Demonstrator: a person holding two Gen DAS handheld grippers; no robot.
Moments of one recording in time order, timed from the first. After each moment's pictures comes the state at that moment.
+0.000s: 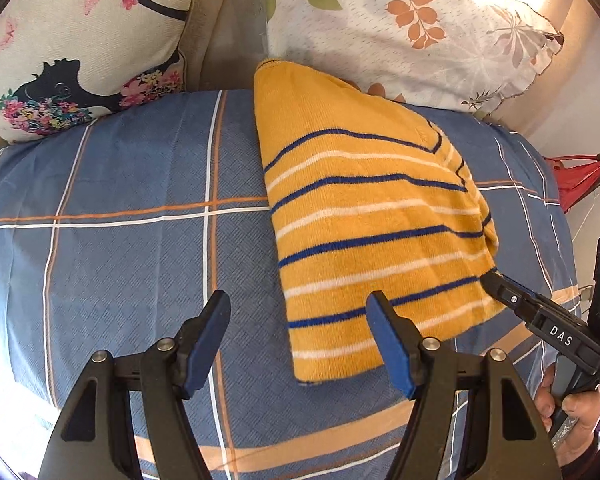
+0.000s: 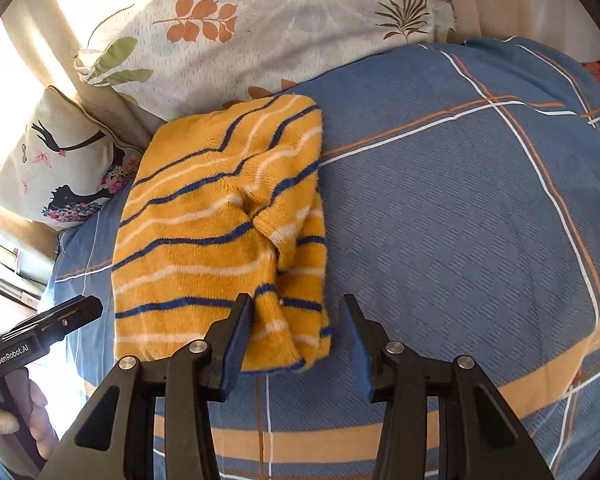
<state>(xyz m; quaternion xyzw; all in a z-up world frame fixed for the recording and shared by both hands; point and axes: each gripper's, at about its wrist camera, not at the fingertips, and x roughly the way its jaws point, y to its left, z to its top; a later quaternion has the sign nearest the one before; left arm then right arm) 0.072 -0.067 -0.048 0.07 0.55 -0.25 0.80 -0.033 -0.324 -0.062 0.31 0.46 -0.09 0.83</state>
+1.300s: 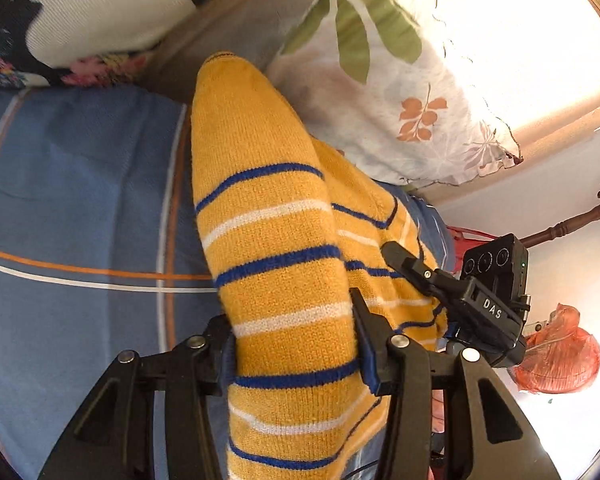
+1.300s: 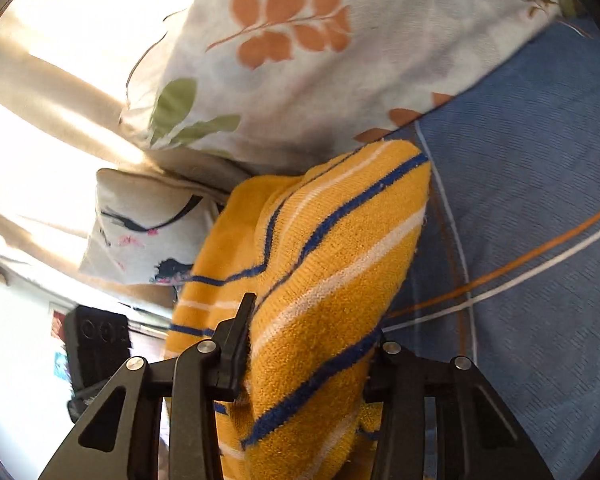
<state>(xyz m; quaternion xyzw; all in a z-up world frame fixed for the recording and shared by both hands) 0.166 -0.033 -0.045 -0.14 0.58 -0.38 0.71 0.097 -0.316 -0.061 0.46 0.38 0.09 0.80</state>
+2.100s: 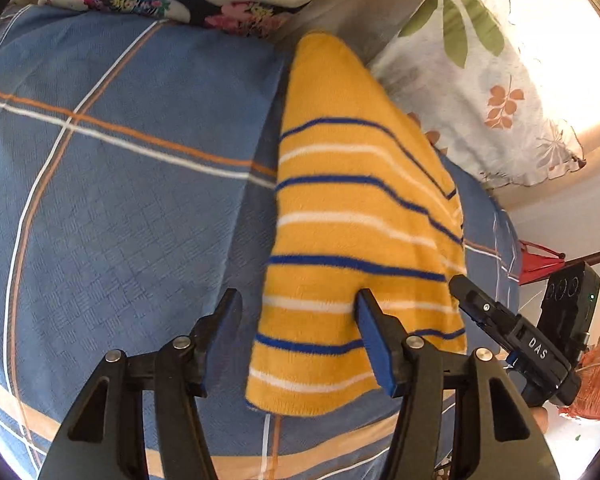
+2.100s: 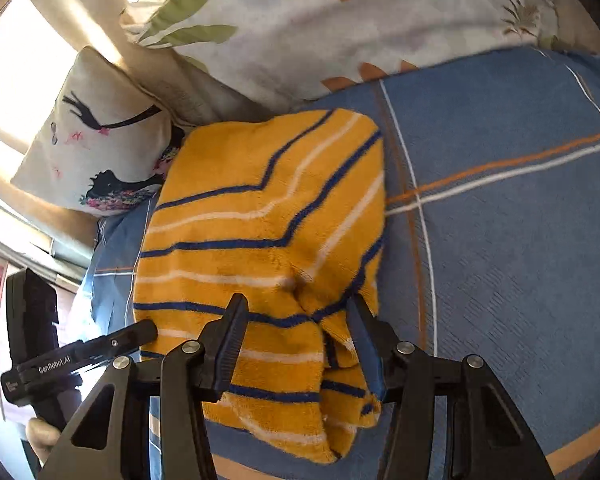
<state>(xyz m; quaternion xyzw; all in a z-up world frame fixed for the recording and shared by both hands) 0.124 0.032 -0.075 -0.12 0.60 -0.25 0.75 0.051 -0.260 -0.066 0.34 0.45 0.00 0.82</state>
